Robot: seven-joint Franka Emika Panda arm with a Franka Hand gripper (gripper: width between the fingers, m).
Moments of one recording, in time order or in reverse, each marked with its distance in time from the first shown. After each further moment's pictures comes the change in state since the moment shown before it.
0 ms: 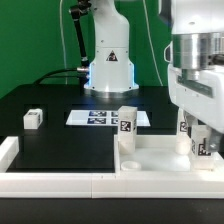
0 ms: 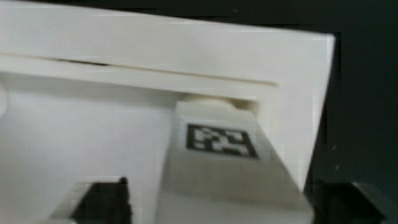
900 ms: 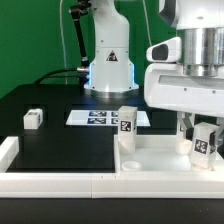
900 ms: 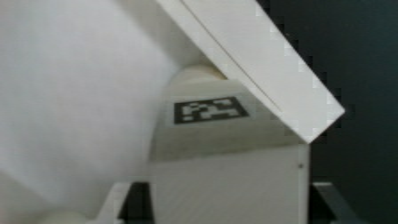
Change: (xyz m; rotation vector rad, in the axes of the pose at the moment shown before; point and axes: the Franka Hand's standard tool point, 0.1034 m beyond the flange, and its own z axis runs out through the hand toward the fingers) arm 0.015 0.001 -0.006 0.014 -0.013 -0.079
